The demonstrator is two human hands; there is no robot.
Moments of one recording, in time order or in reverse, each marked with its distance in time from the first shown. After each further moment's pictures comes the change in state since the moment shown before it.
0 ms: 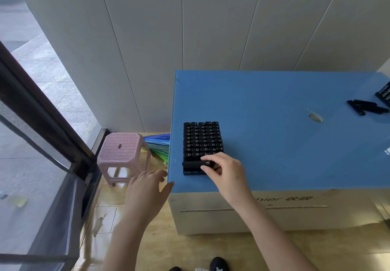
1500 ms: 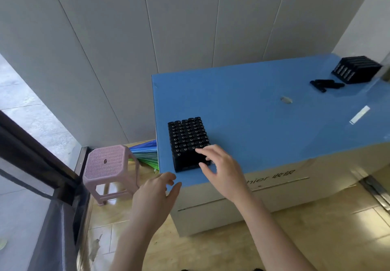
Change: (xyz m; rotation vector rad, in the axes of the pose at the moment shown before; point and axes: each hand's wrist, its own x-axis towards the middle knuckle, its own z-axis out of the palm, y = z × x) left_hand -0.017 0.020 -0.007 -0.076 -0.071 0.167; right_hand -0.023 0.010 -0.003 -0.220 0.073 -0.063
